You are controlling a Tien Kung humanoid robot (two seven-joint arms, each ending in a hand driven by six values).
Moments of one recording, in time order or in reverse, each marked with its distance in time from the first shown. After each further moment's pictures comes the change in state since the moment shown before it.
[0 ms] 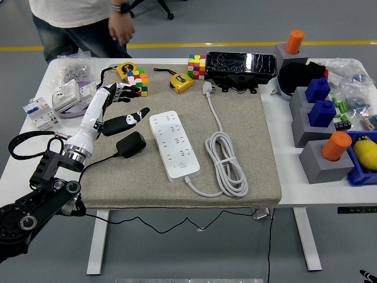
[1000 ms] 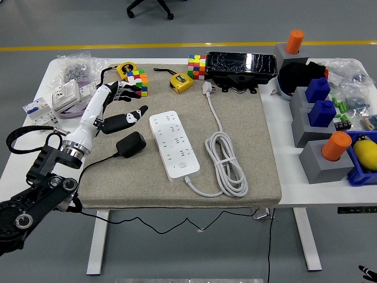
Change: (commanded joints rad) left arm -0.009 0.023 -0.006 -0.022 0.023 -0.035 0.042; right arm 0.013 -0.009 -0.017 0.011 -0.009 -0.002 -0.001
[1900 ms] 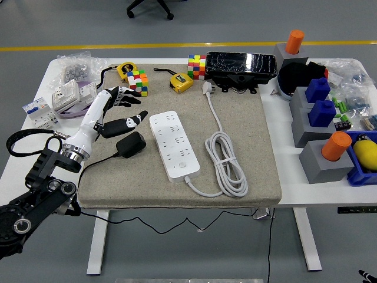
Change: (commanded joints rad) left arm 0.032 -0.003 -0.024 -0.022 0.023 -0.024 0.031; right arm -0.028 0.022 0.076 0.000 -0.027 -0.001 -0.001
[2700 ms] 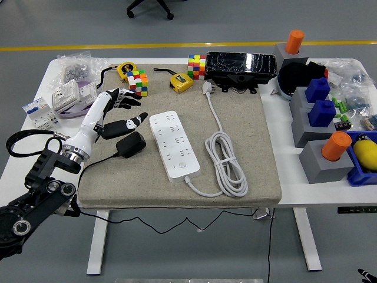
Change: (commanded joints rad) left arm 0.005 0.000 -0.007 -0.009 0.011 -0.009 0.021; right arm 0.004 0.006 0.022 -0.002 -0.002 -0.001 0.000
